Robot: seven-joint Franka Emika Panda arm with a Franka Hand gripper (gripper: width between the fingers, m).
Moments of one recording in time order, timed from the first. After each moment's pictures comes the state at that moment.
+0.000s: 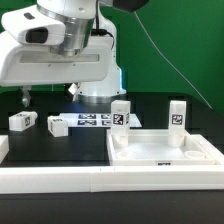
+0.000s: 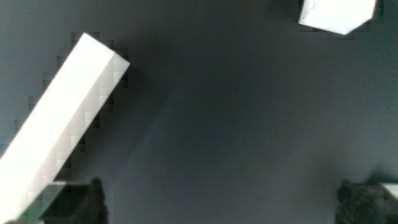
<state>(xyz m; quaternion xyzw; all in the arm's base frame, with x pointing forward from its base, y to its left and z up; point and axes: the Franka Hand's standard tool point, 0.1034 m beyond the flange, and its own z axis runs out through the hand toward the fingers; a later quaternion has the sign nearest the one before) 0.521 -0.123 0.094 0.94 0.27 -0.16 0.07</state>
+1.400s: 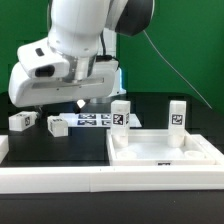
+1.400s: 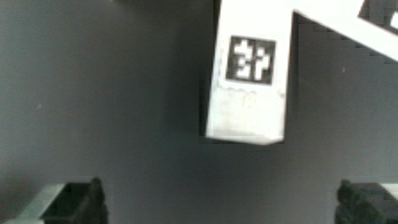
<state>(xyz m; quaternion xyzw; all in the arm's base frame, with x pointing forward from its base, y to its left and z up) 0.442 -0.111 0.046 0.93 0.22 -0.28 0.05</state>
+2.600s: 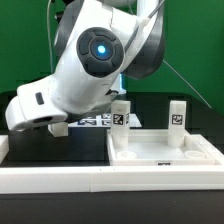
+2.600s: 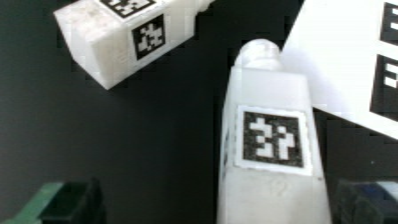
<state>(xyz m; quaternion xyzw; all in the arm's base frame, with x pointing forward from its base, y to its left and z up) 0.421 -0.125 0.020 0.87 0.20 -0.45 0.07</state>
